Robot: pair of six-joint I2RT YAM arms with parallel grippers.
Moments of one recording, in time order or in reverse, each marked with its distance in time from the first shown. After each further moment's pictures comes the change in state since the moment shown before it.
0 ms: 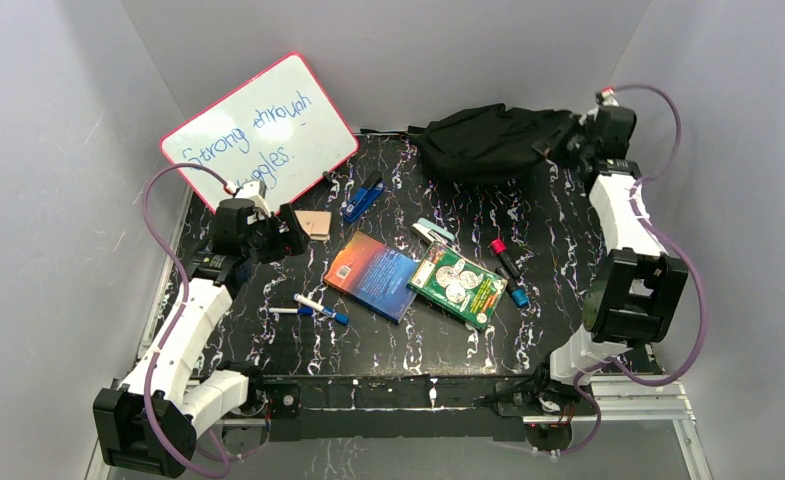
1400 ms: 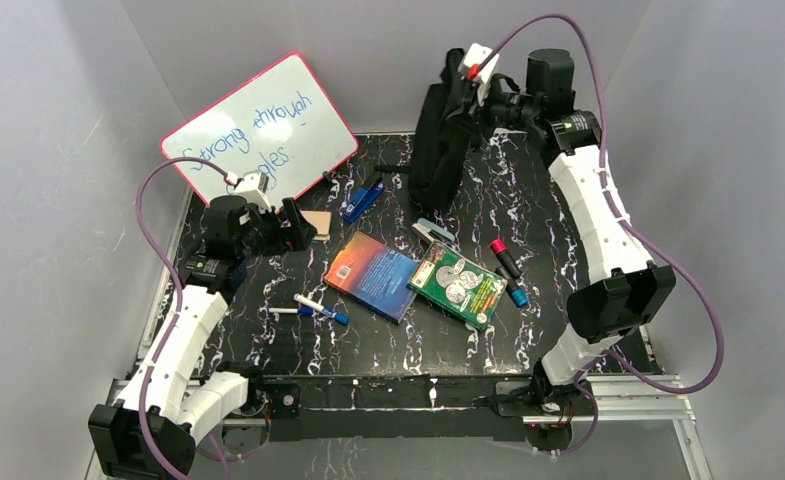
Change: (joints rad) left arm 0.001 -0.051 0.024 0.058 0.121 0.041; right arm 0.439 0.024 0.592 -0.379 -0.321 -1.044
